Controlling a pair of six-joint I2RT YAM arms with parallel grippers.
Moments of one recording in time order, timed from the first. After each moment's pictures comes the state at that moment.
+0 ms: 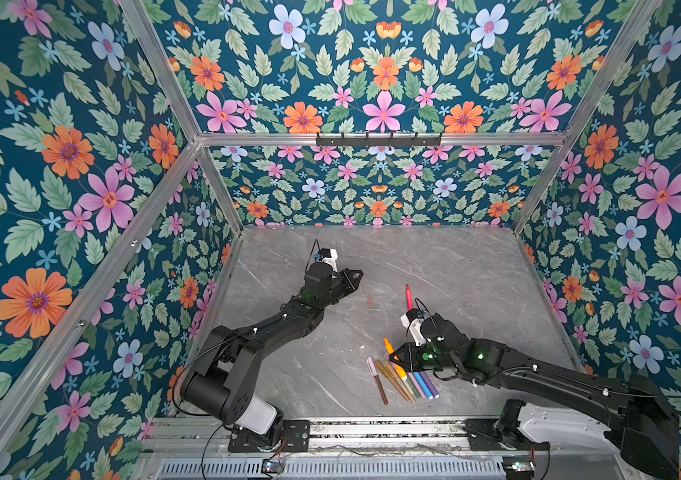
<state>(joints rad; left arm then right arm) -0.48 1.54 0.80 0.37 0.24 -0.86 0.96 1.09 0.65 -0.30 -0.20 0.86</state>
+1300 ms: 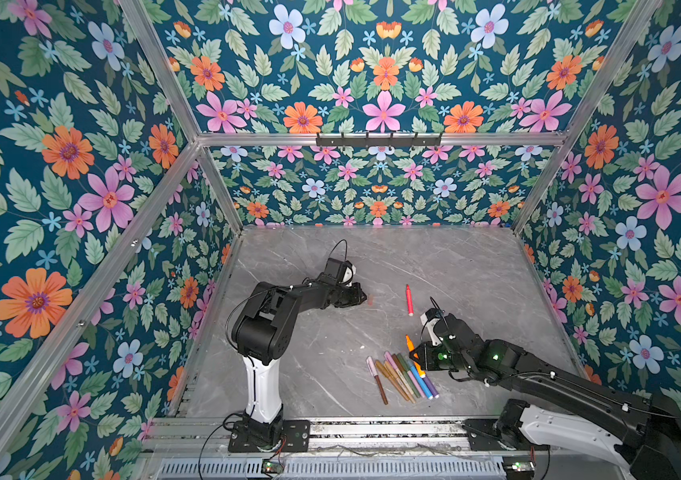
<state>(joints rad) -0.45 1.97 1.12 -0.05 0.41 -0.52 0.88 1.00 0.63 -0.47 -0.12 0.81</state>
